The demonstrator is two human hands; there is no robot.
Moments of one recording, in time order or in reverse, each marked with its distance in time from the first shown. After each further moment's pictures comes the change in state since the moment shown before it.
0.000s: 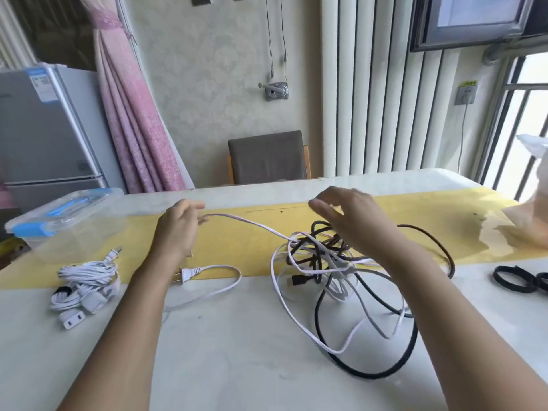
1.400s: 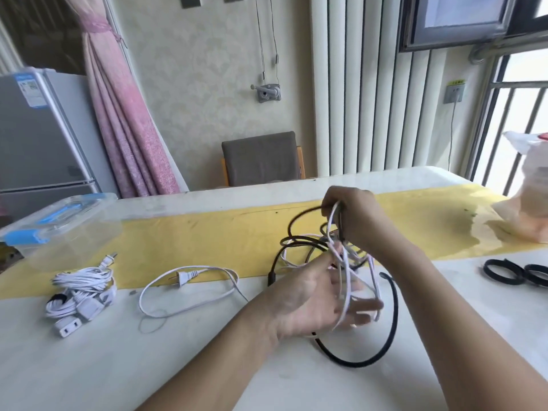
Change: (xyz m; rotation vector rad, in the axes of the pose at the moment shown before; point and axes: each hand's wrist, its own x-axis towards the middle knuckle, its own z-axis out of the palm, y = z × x) left_hand -0.126 0.060 0.098 -0.967 -1.294 -0.519; right_hand -0.003 -0.004 -0.010 -0.005 0.065 0.095
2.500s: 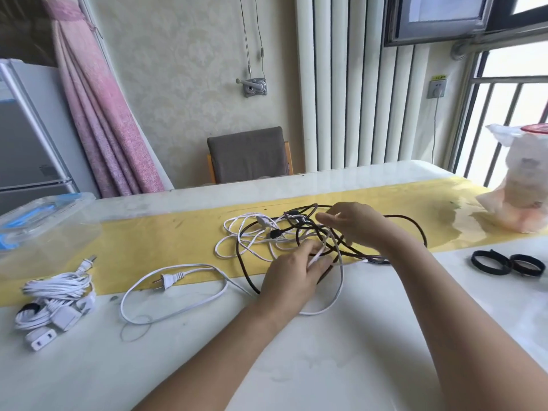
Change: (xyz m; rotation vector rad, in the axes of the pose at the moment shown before) left_hand 0.033 -0.014 -0.041 1.414 0.675 0.542; right_hand 0.006 0.048 0.013 -0.083 -0.372 0.252
